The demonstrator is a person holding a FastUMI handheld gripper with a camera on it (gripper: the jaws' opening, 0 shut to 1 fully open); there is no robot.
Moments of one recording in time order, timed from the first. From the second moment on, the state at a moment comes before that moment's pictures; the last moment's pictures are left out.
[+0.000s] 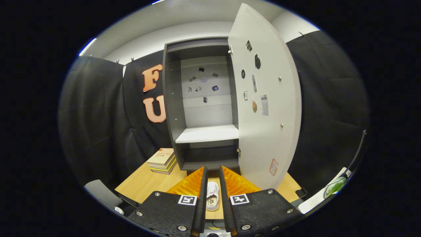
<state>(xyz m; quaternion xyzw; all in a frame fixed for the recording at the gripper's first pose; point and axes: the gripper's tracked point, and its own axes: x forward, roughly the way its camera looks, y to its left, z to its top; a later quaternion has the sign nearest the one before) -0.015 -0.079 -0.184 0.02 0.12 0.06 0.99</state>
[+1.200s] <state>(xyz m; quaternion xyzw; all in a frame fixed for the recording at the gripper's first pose) 0.096 -0.019 -0.479 0.13 0.37 0.09 0.92</state>
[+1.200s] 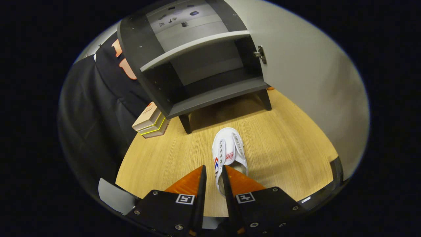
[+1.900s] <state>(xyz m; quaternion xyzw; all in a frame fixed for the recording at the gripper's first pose) 0.131 -0.007 -0.551 0.17 0.41 0.05 0.90</state>
